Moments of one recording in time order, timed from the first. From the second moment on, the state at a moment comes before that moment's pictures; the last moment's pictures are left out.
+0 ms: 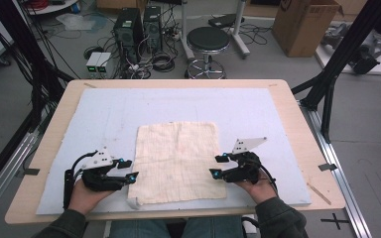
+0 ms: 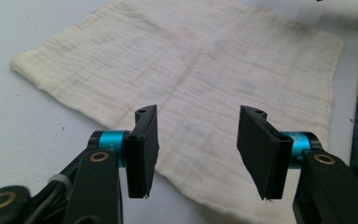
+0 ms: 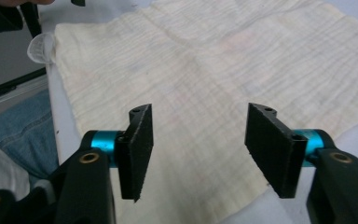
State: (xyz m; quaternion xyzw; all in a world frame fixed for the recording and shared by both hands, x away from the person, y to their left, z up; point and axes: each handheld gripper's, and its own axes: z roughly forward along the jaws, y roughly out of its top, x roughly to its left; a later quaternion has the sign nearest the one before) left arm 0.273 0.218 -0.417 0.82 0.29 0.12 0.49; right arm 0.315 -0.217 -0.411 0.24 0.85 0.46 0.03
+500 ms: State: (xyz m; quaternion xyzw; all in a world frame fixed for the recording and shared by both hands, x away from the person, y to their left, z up) left arm 0.282 0.213 -0.411 0.81 0.30 0.14 0.49; right arm 0.336 -0.219 -0.397 0.27 0.84 0.48 0.05
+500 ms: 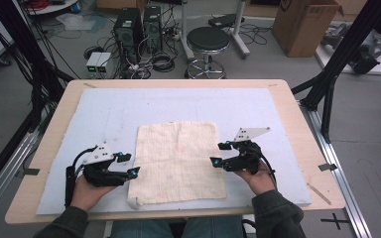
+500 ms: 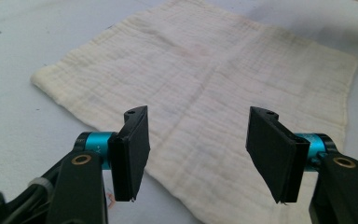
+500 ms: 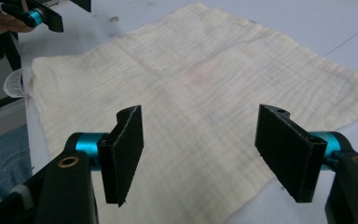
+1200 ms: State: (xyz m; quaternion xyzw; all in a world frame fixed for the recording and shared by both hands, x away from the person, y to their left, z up) left arm 0.282 0.207 -0.409 0.81 0.30 0.15 0.48; right arm 0.340 -0.211 -0.404 0.27 0.85 0.46 0.06
